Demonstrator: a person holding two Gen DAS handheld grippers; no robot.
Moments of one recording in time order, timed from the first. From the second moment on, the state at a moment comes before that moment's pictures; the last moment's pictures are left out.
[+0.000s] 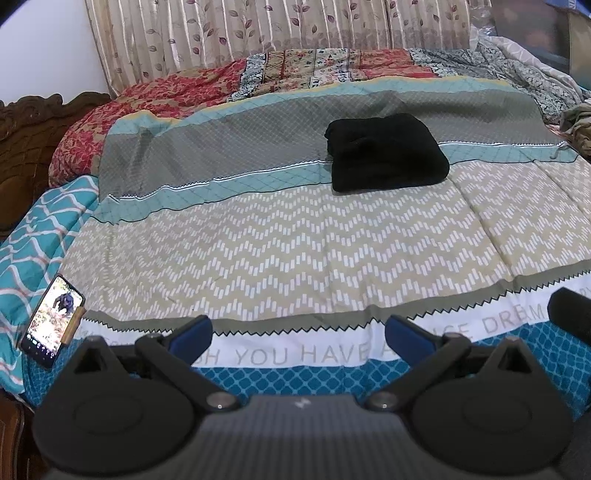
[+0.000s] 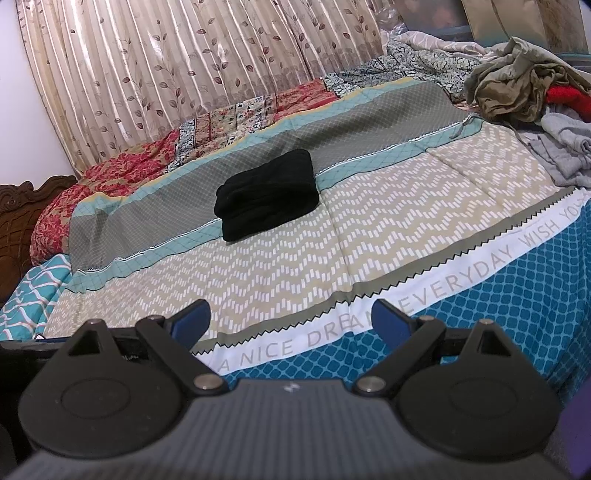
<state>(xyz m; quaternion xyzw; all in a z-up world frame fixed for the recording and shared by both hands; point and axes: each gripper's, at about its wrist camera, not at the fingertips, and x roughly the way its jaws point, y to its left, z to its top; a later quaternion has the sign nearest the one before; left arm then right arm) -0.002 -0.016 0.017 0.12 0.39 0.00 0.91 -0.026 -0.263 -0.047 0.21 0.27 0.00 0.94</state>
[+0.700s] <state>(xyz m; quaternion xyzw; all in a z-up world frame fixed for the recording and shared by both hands) -0.001 -0.014 0.005 0.11 0.42 -0.01 0.90 -0.029 -0.249 -0.045 0.20 0.27 -0.01 0.94</state>
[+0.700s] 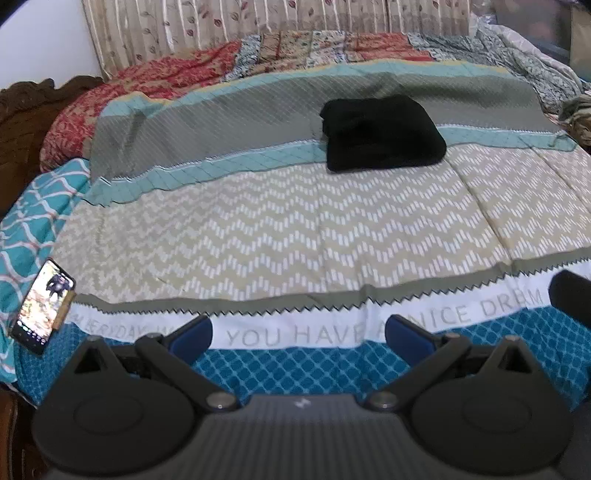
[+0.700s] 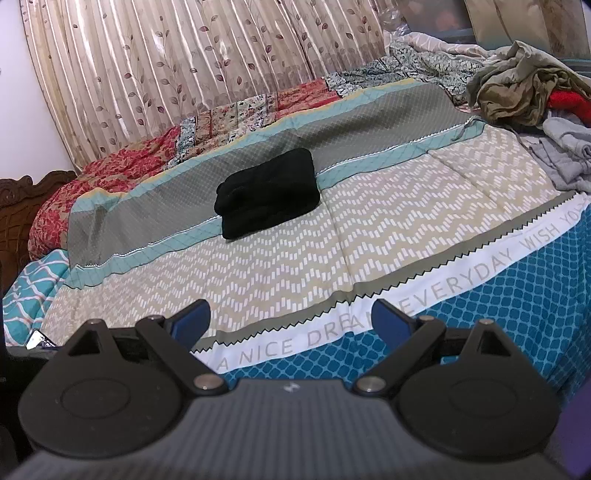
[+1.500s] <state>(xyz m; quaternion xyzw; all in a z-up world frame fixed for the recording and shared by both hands) -0.005 -0.009 -0.029 0.11 0.49 -0.01 0.87 -0.017 -0.235 -0.069 0.17 0.36 -0.02 0.92</state>
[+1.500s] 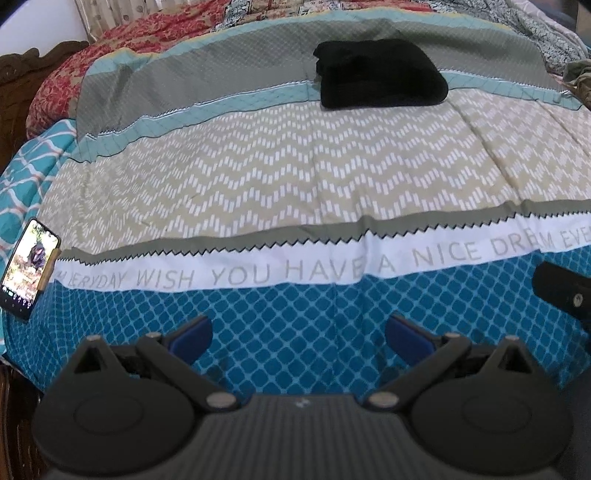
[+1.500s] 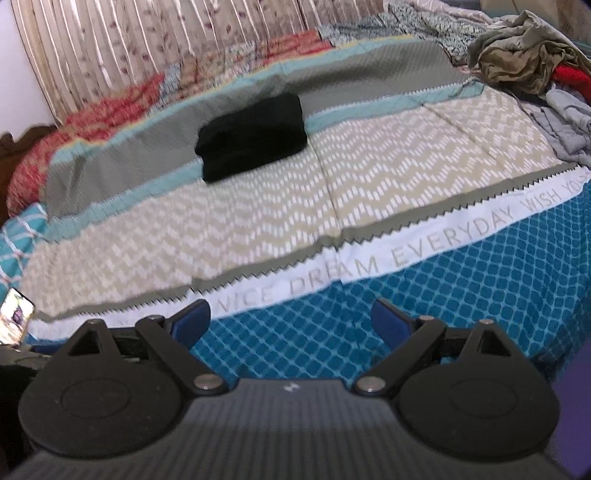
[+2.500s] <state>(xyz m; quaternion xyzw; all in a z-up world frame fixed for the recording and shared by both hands) -0.009 -0.007 -0.044 0.14 0.49 0.00 0.86 -0.015 -0.230 -0.073 0.17 0.38 -0.02 0.91</state>
